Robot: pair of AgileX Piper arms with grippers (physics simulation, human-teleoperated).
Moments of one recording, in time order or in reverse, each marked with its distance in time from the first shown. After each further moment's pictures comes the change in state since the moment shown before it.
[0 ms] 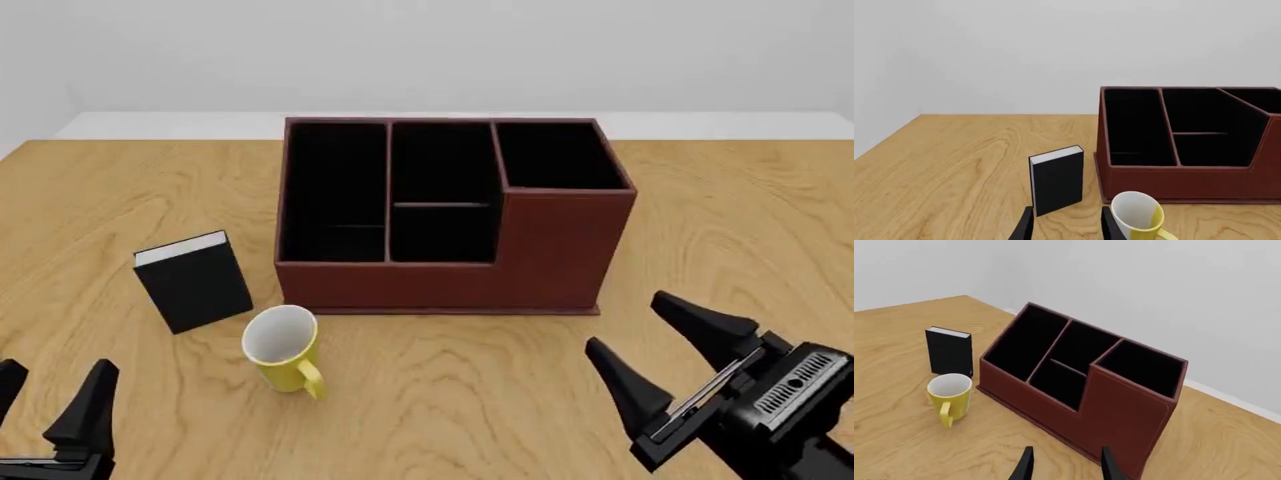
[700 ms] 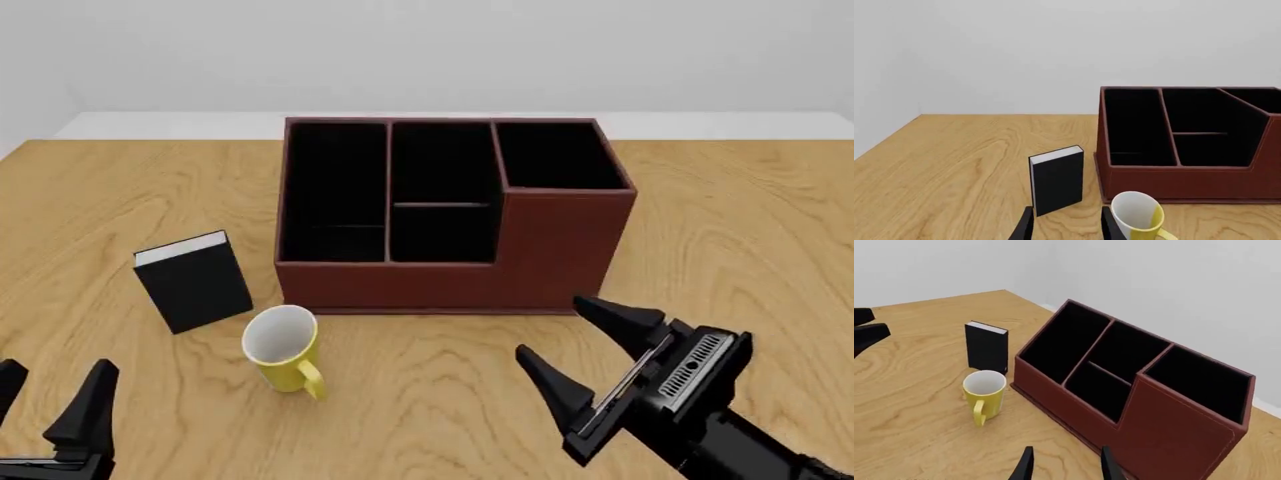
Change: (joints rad) left arm 0.000 0.000 0.000 0.000 0.000; right arm 0.145 0.325 -0.030 -0.257 0.016
